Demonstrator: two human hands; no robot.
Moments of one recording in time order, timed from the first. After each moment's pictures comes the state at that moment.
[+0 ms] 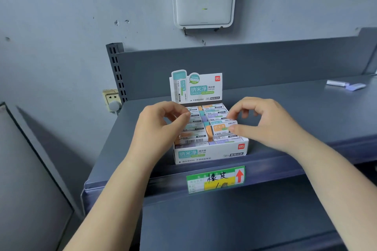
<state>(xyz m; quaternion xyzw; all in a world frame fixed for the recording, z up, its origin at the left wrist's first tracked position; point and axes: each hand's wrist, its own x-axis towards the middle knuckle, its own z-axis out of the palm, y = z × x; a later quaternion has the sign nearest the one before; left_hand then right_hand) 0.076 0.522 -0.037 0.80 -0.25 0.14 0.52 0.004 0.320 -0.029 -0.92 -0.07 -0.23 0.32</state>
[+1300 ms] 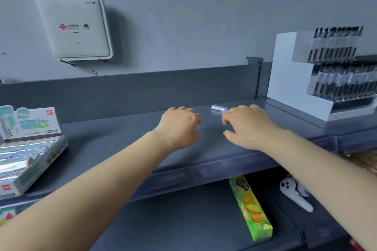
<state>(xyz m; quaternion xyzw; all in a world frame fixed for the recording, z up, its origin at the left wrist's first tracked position) 0.001 0.141 -0.012 0.87 -0.44 0.21 -0.02 -0.093 -0.016 -0.010 -0.97 0.03 -0.19 -0.12</state>
